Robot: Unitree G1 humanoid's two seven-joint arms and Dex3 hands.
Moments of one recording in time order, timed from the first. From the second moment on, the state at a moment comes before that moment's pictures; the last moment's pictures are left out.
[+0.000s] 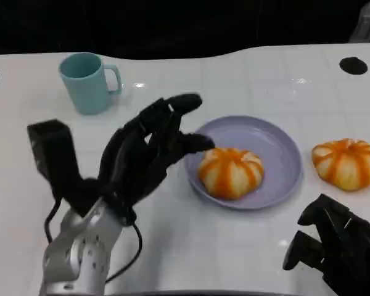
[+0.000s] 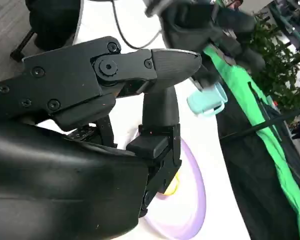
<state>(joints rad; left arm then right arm) -0.30 -0.15 0.10 0.15 -0.49 0.32 -0.38 0.25 -0.03 -0.07 -0.38 0.55 0.49 0.23</state>
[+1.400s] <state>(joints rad) 0.11 -0.15 0.13 -0.21 -0.67 0.56 -0.16 0.25 -0.04 -0.10 -0.38 0.55 0.48 0.24</state>
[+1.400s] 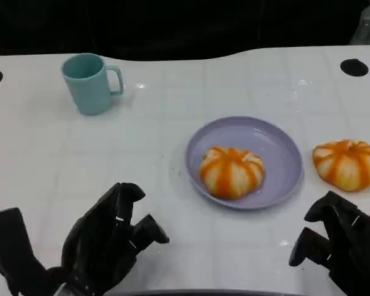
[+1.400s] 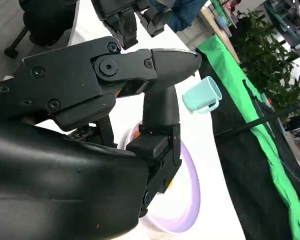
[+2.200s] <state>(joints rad) 0.09 -0.14 0.14 -0.18 -0.67 0.55 -0.16 0.24 -0.03 -0.10 -0.37 0.53 0.47 0.23</state>
